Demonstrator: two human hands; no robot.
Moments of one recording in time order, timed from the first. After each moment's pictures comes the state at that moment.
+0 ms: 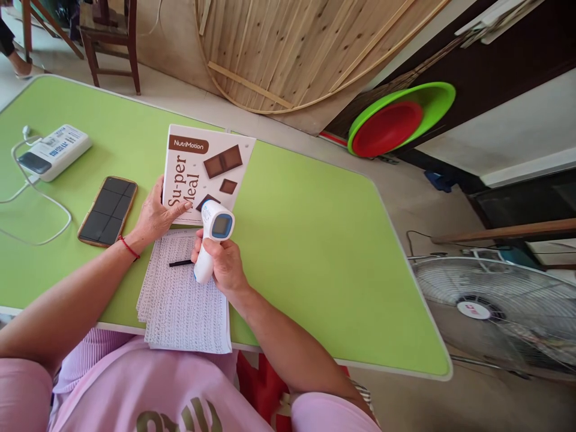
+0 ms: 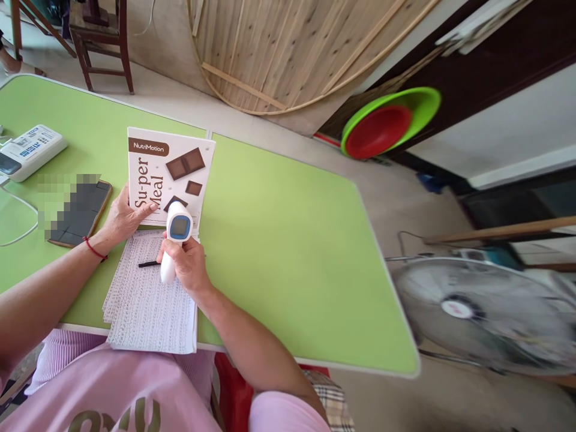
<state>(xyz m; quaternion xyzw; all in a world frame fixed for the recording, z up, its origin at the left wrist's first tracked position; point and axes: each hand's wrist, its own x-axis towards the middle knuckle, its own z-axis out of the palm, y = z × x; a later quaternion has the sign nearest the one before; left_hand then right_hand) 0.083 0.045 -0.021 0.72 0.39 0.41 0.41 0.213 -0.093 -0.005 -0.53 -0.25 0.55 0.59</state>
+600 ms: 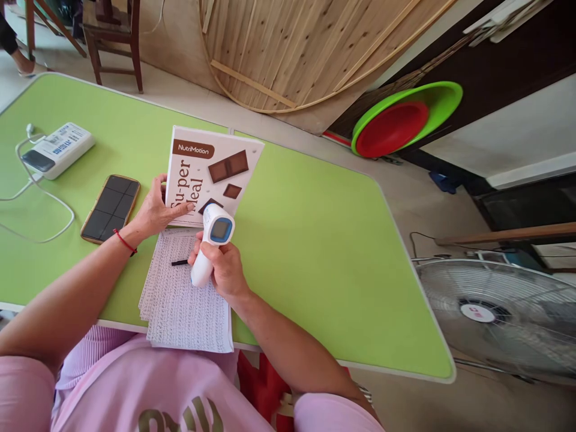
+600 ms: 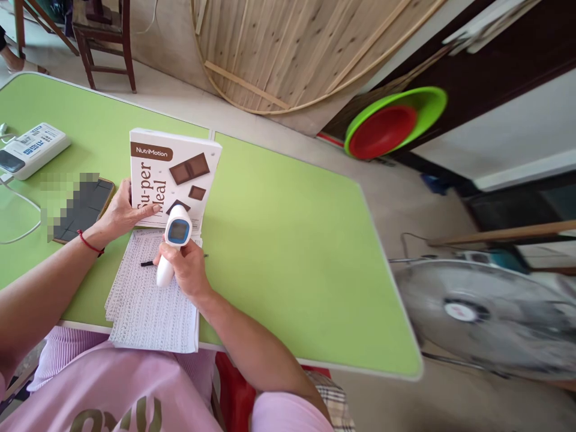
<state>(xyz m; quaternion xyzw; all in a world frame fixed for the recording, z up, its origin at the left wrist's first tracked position) 0.075 0.056 -0.022 0.69 0.36 0.40 0.48 0.206 -0.099 -0.001 -0.53 -0.24 0.56 0.59</state>
